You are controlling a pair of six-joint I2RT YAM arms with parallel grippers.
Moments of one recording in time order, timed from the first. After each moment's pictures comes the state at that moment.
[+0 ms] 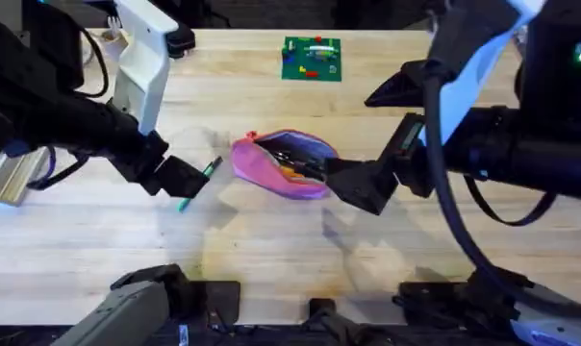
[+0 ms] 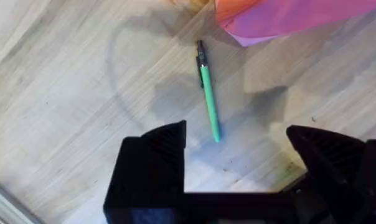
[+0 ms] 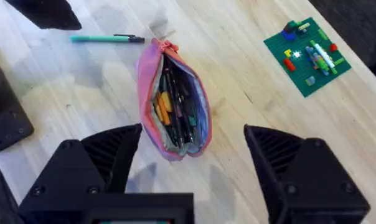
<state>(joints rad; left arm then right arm) 0.21 1.13 1.04 -1.24 0.28 0.90 0.79 0.92 1.02 -0.74 -0.01 -0.19</state>
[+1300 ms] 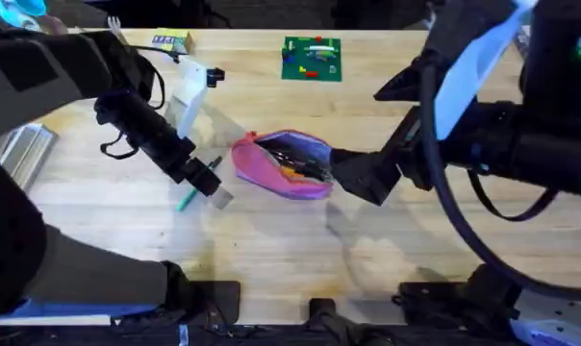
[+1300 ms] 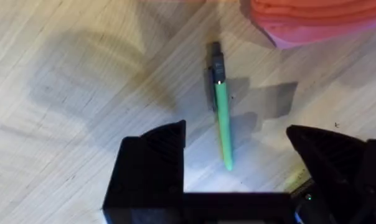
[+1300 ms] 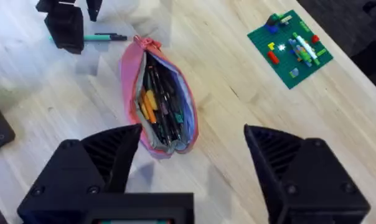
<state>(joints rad) 0.19 1.64 1.05 -1.13 0.25 0.90 0.77 0.92 1.02 -0.74 0.03 -0.19</state>
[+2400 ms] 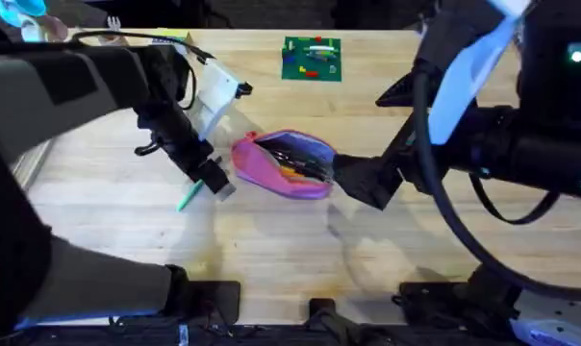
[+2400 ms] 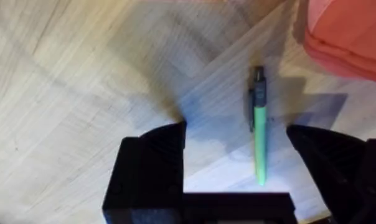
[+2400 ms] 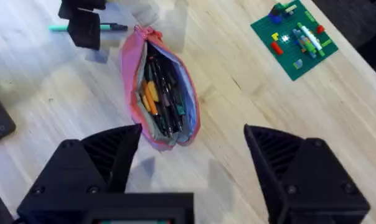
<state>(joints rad) 0.02 1.62 0.97 -0.92 0.00 0.75 0.77 0.92 1.02 -0.77 0.04 -0.19</state>
